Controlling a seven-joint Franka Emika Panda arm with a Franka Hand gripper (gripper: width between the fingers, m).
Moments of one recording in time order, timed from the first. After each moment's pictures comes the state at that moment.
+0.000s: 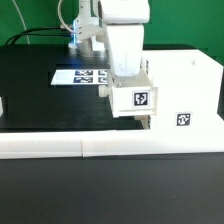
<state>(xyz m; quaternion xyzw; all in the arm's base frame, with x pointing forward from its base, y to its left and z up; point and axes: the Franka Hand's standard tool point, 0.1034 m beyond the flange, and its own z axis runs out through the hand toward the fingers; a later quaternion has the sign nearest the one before) 0.546 0.014 0.056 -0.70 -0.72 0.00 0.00</state>
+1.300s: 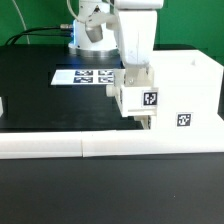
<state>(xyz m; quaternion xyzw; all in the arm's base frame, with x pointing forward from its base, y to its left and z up) 0.557 0.026 0.087 -0.71 -0.70 0.01 0.00</state>
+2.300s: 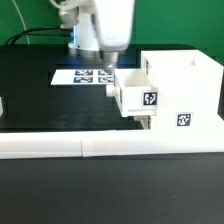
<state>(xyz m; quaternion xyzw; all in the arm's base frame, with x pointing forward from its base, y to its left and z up) 0.559 -0.026 0.099 -0.69 -0.73 -0.02 0.03</state>
